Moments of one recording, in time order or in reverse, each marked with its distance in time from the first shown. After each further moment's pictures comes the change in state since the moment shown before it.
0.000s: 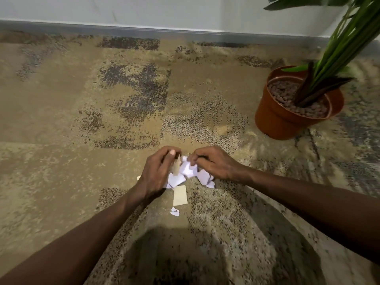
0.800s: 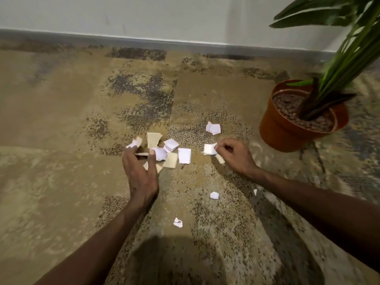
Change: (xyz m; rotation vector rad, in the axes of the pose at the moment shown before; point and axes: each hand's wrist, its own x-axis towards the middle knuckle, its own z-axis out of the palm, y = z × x) left_hand -0.002 -0.008 -0.017 0.260 0.596 -0.235; right_hand 0.017 0.041 -0.031 -0.048 0.440 0.193
